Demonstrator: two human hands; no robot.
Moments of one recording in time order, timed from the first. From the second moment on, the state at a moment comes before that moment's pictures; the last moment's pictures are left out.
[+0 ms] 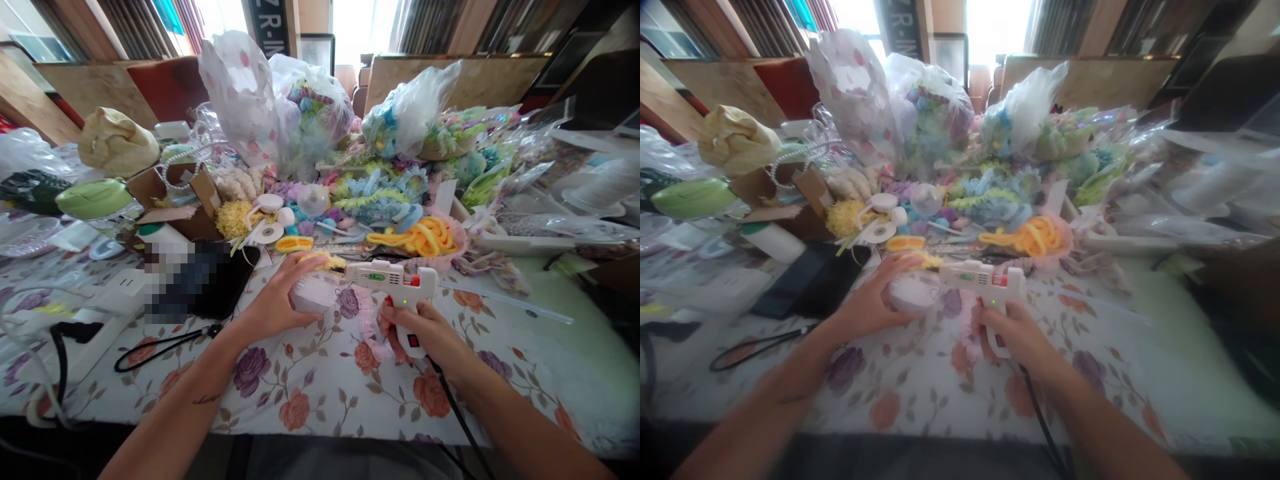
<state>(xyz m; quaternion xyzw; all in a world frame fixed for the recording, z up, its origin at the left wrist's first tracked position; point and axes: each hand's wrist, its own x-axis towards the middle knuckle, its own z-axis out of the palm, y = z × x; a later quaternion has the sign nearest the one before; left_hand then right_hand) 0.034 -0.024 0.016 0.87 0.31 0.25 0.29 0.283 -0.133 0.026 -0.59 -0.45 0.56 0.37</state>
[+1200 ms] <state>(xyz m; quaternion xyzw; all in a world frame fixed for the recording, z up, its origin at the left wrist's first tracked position) 0.031 -0.023 0.021 0.78 0.35 0.29 0.42 0.280 -0.132 0.037 -0.59 -0.43 0.56 0.40</state>
